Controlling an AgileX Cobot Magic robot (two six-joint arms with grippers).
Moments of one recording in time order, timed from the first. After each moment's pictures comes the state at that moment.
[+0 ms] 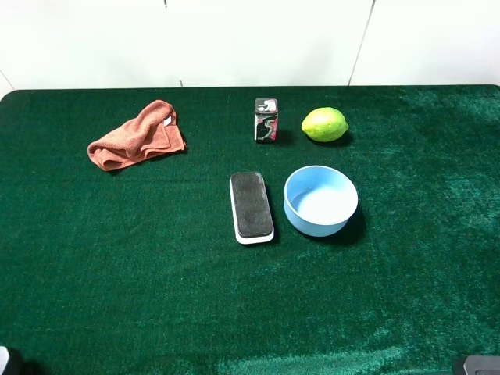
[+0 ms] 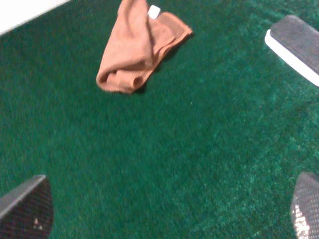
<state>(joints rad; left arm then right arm) -0.45 0.29 -0.77 0.15 1.17 0.02 0.04 -0.01 -0.50 -0.08 1.03 0.07</state>
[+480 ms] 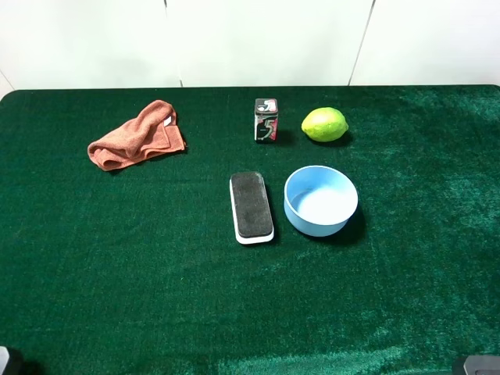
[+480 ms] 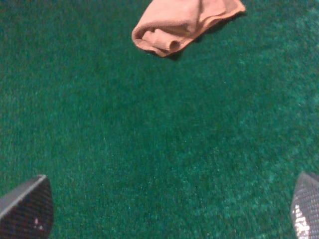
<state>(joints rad) -0.14 0.09 -0.58 0.07 1.13 0.02 0.04 -0.01 -0.50 -0.08 1.03 0.07</state>
